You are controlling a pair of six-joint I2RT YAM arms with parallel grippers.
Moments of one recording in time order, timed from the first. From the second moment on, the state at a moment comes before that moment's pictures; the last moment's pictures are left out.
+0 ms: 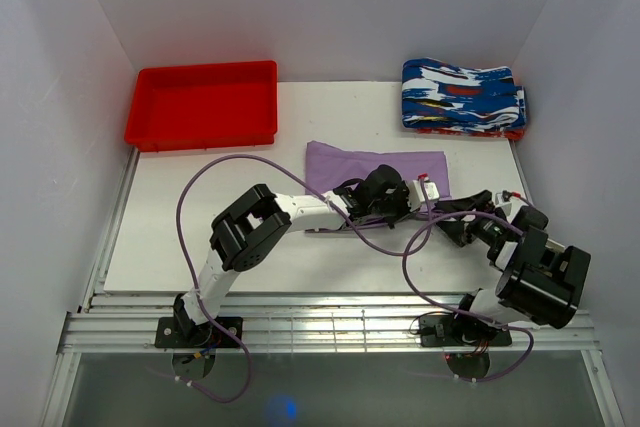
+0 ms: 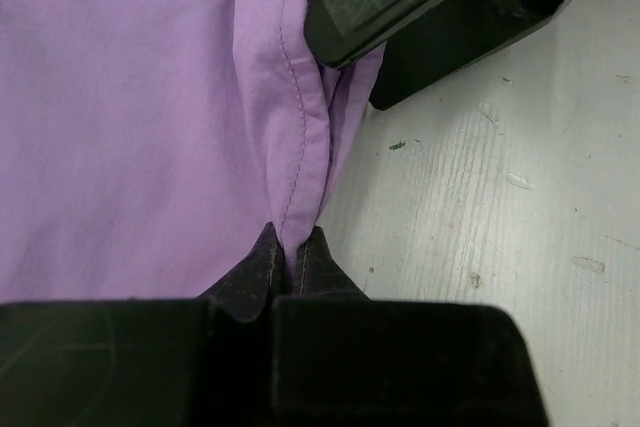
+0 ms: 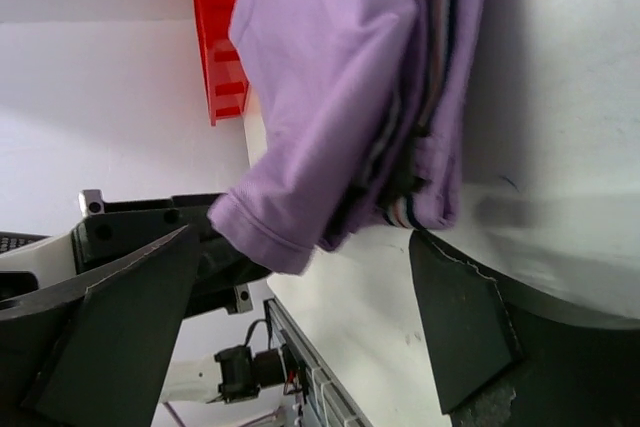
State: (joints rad) left arm -1.03 2.16 1.47 0.19 0.28 0.27; right arm -0.53 1.40 0.26 0.45 -1.12 0.78
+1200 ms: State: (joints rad) left arm -1.01 2.16 1.47 0.18 0.33 0.25; right arm -0.29 1.39 0.18 0.70 -0.62 0.98
